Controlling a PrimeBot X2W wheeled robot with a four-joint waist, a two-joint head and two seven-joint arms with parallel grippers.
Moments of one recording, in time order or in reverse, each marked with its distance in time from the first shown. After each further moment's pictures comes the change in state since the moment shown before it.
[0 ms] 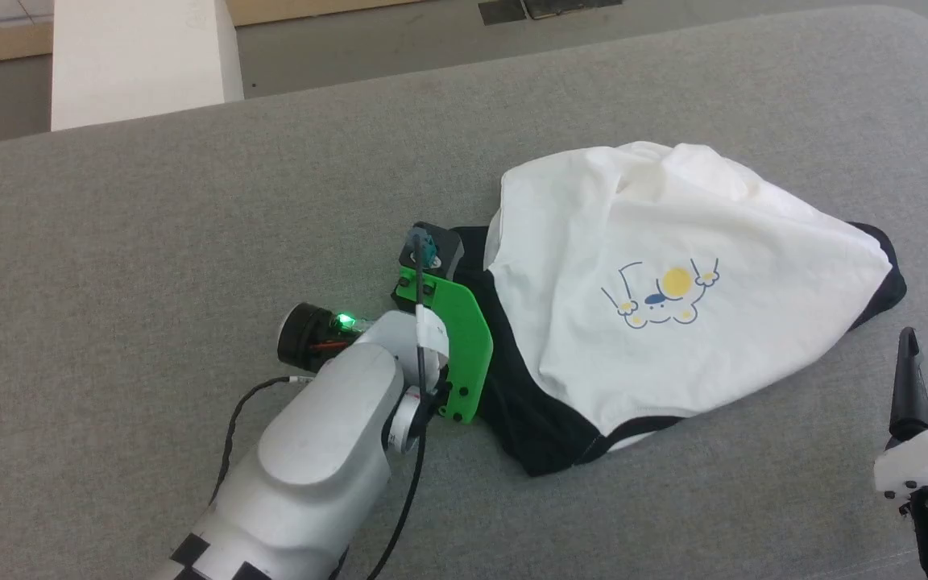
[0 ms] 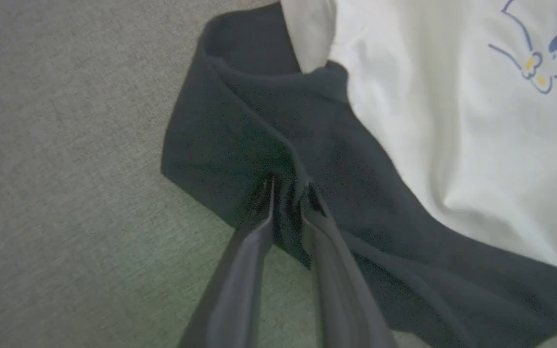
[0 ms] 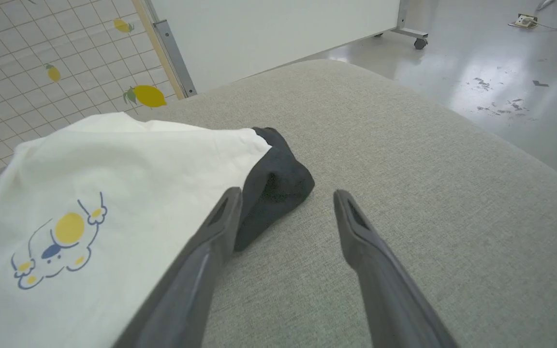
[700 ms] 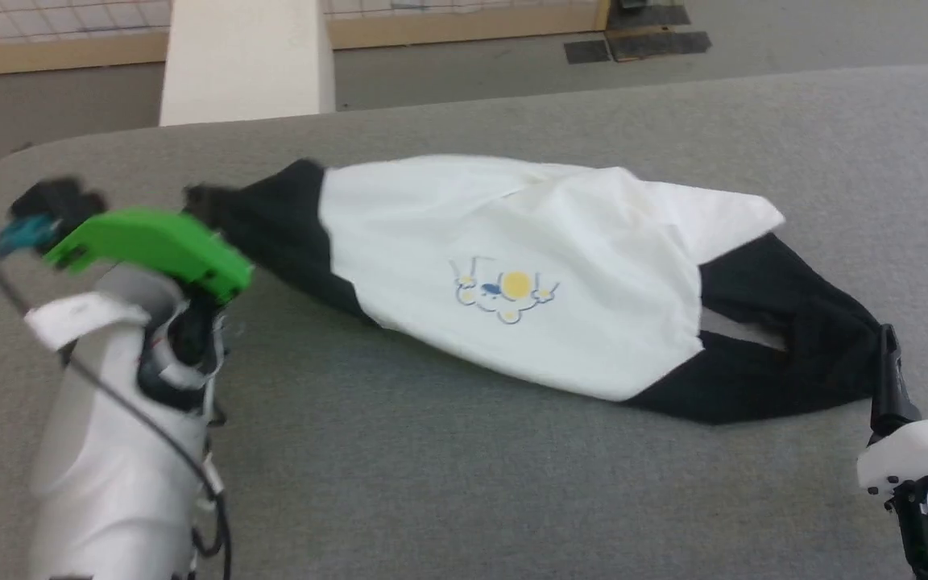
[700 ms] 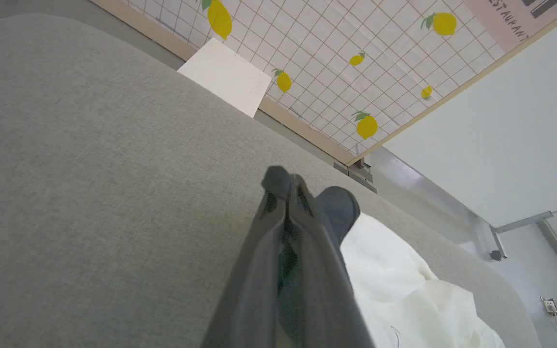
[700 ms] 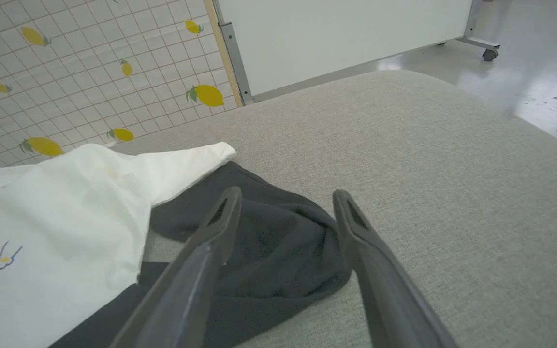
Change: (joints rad) left arm 0.085 0.094 0.579 -0.124 -0.338 0.106 -0.421; right arm -0.013 0.000 0.032 0.017 -0.019 0.000 0.009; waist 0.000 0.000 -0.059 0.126
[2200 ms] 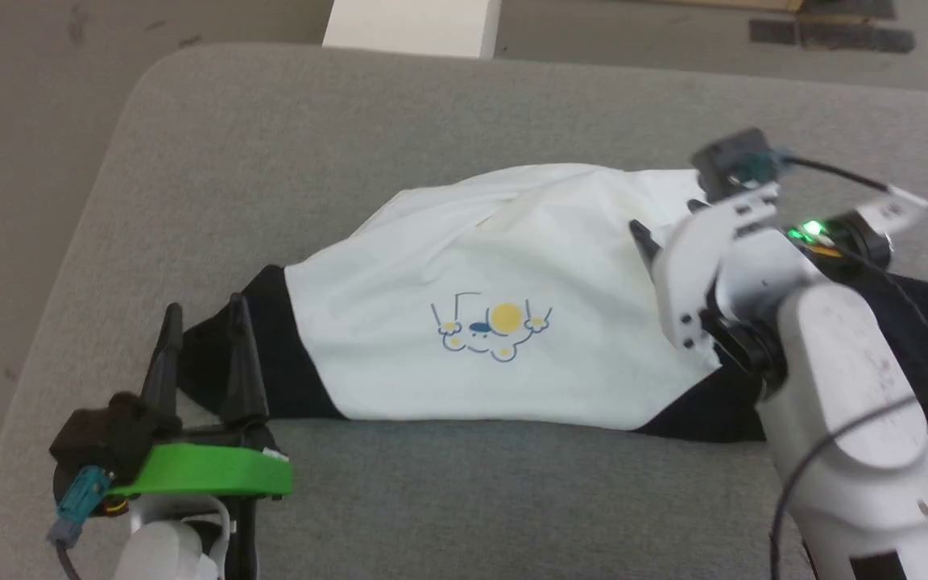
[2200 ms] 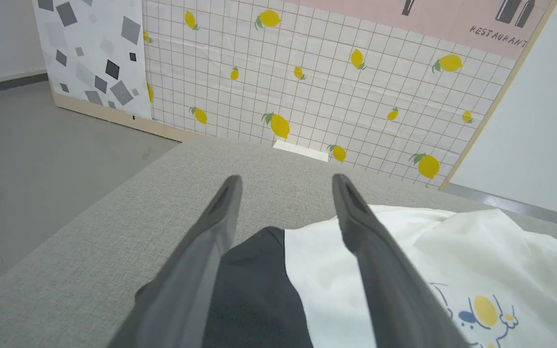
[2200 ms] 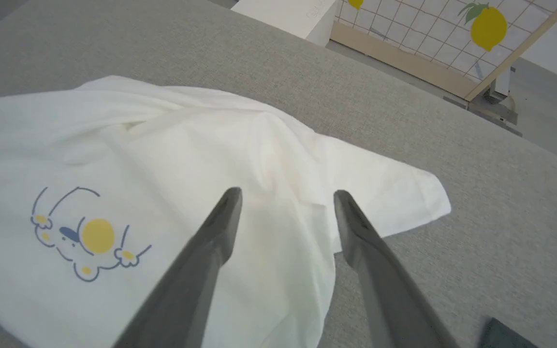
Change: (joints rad) left arm 0.524 -0.127 0.111 -0.403 0.499 -0.279 -0.419; right arm -0.440 0.001 0.477 0.080 -0.151 0.000 0.638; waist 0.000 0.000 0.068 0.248
